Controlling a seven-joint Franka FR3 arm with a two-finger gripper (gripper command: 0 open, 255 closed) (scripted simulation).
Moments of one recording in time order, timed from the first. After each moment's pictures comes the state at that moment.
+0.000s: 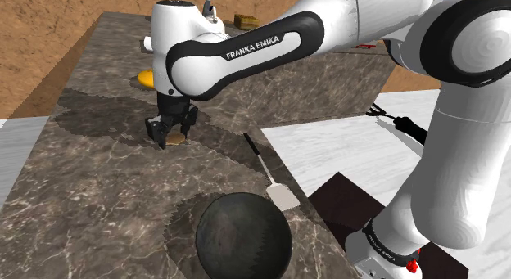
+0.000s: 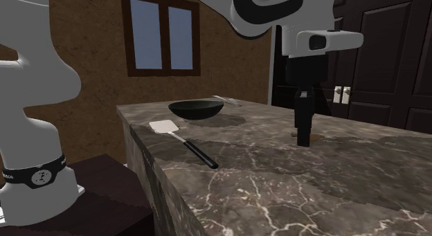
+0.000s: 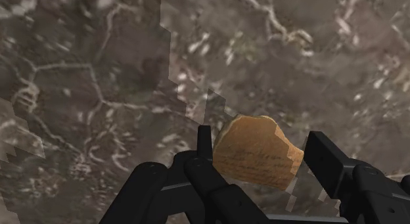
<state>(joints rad) 0.20 0.36 0.42 -1.75 -0.13 2.16 0.44</state>
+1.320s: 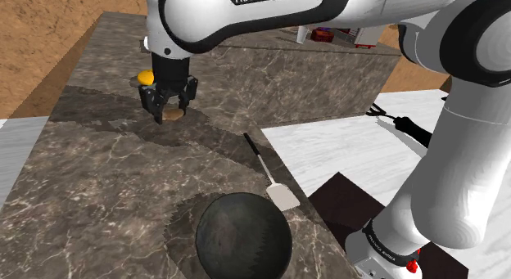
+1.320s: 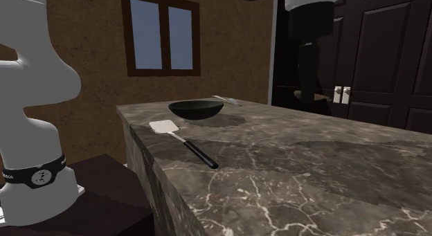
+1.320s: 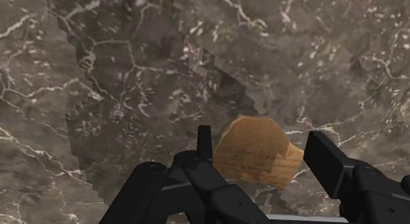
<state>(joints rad) 0.20 0.30 0.43 -1.62 -0.10 1.97 0.42</state>
